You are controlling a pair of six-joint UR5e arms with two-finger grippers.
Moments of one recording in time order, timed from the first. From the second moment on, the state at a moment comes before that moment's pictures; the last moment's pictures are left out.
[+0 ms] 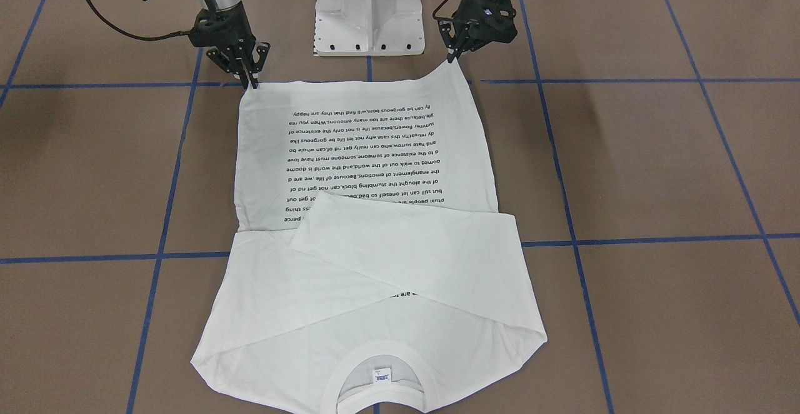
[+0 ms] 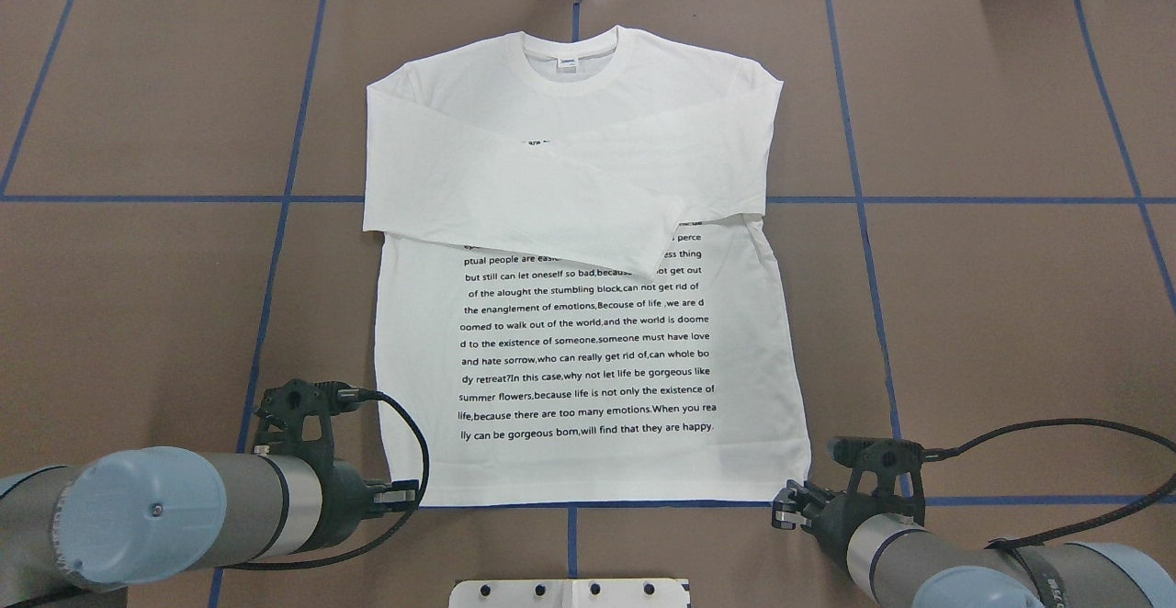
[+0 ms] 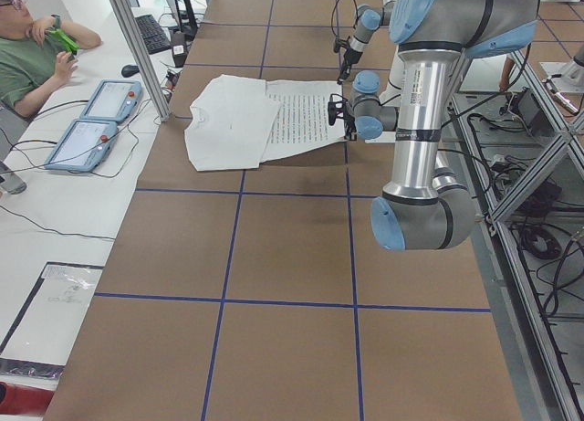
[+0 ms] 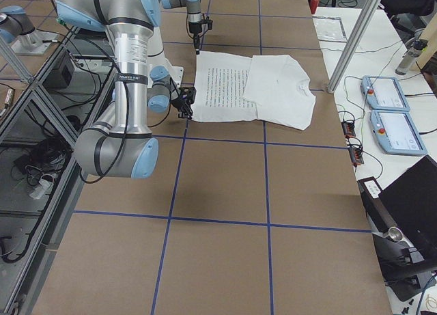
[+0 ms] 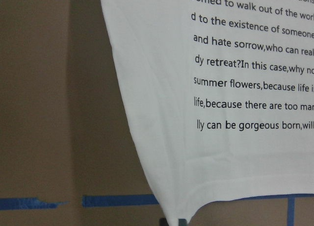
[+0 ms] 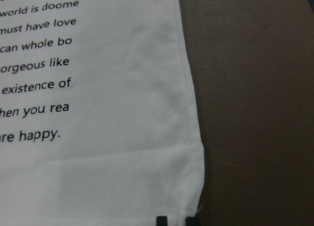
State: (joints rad) left arm -0.18 -1.70 -2.14 -1.93 -1.65 -1.53; right arm -0.01 -1.65 2.09 -1.16 1.21 1.63
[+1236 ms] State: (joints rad) left arm -0.35 -1.89 -2.52 -1.36 -1.90 -1.50; right arm 0.25 -1.32 2.63 -2.11 1.59 1.51
